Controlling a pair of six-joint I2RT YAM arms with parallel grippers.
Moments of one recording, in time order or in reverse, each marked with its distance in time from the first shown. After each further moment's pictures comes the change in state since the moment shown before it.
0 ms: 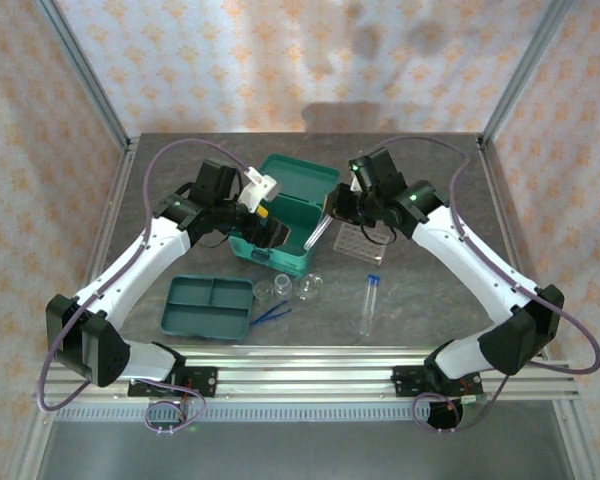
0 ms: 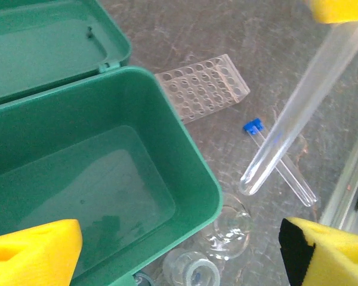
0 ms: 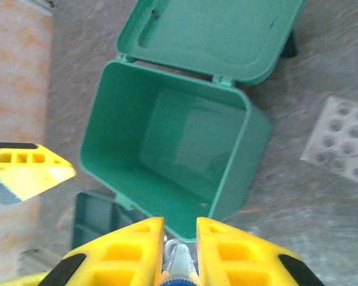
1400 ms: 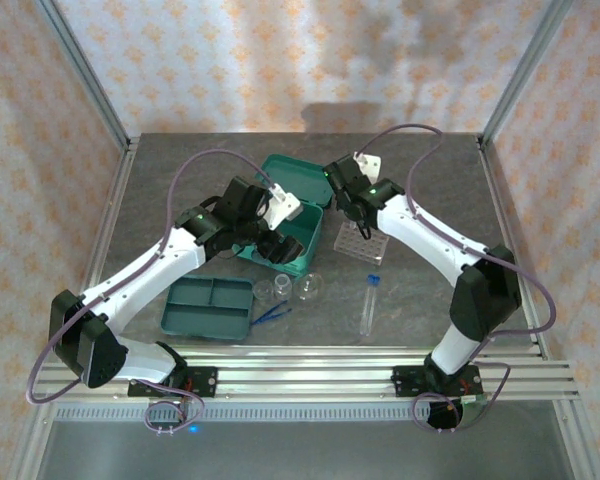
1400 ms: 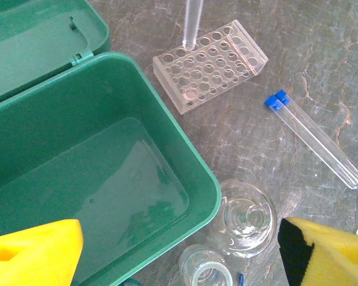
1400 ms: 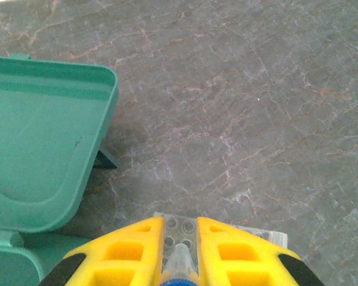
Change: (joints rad) left arm -0.194 0.002 -0.026 0.021 -0.241 0.051; right arm -0.009 0.236 -0.034 0.119 0.621 -0.061
